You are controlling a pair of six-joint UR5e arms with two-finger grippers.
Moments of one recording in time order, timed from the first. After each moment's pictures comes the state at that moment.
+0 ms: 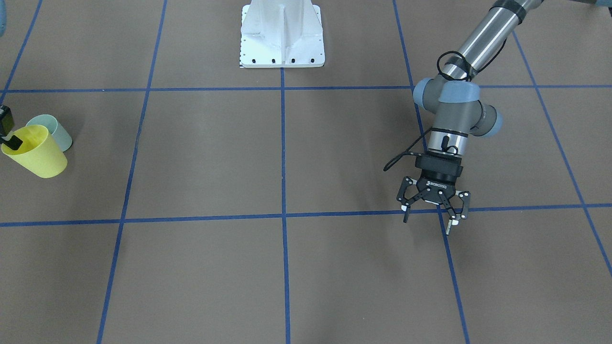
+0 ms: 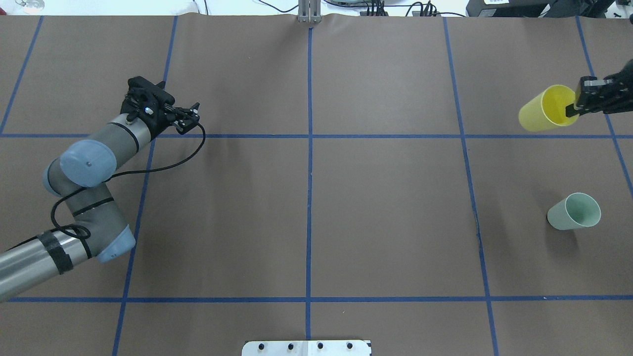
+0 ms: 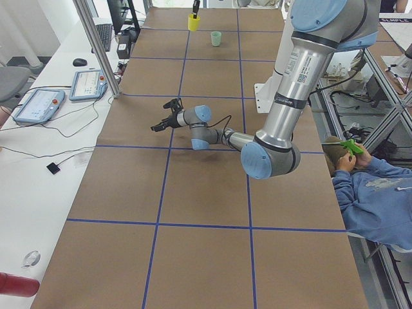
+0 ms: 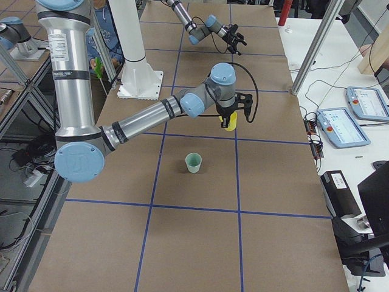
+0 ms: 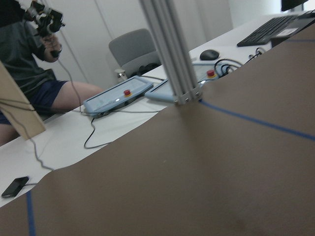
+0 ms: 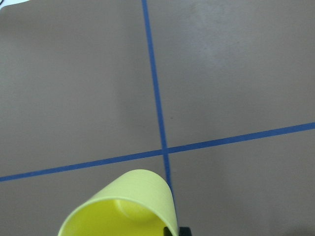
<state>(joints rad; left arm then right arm) -0.71 -1.96 -1.28 -2.75 -1.32 -0.54 1.24 -1.56 1.98 -1.41 2.33 0.74</state>
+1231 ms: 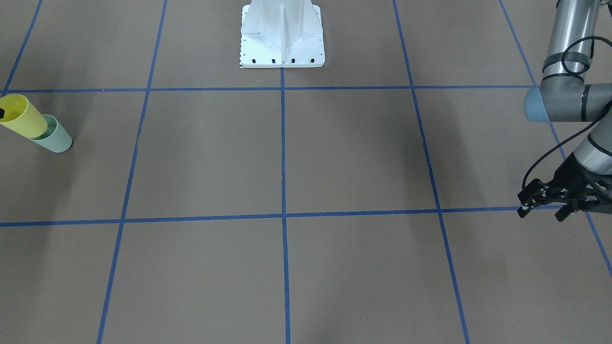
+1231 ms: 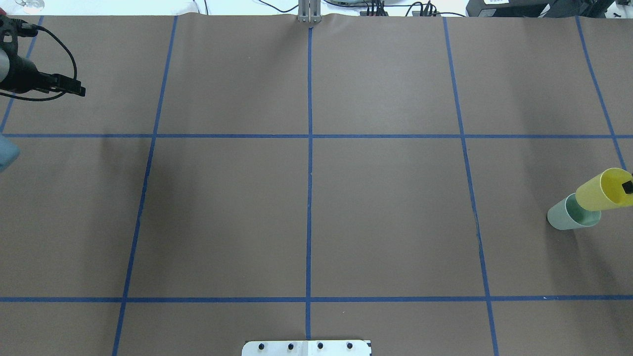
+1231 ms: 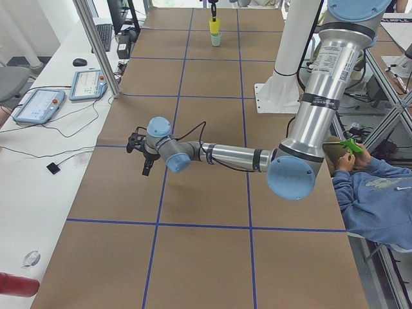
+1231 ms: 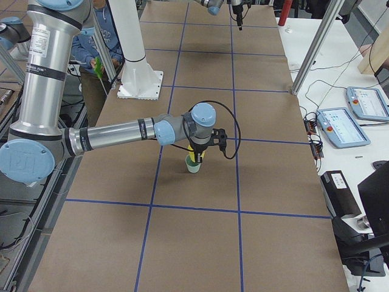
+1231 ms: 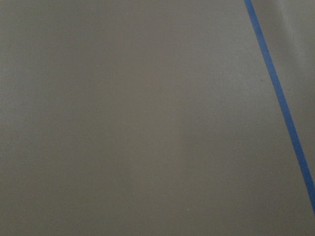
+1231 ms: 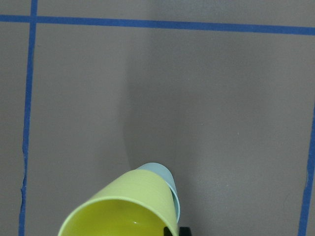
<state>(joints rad) -1.14 -1.83 -1.35 -2.34 -2.12 -0.70 1.22 -1.78 1.96 -1.45 2.41 0.37</state>
